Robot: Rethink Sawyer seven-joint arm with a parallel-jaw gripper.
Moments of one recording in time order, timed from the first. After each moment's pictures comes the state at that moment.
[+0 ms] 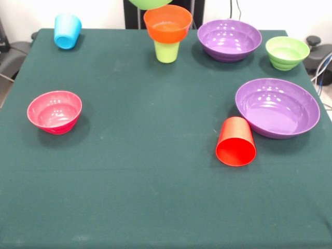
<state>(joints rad) -0.13 -0.80 -0.21 1.98 0.02 0.78 2.08</state>
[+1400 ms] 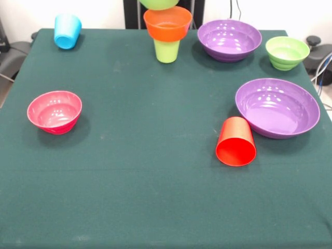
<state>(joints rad) -0.06 -0.69 -0.26 1.98 0.06 0.76 2.14</state>
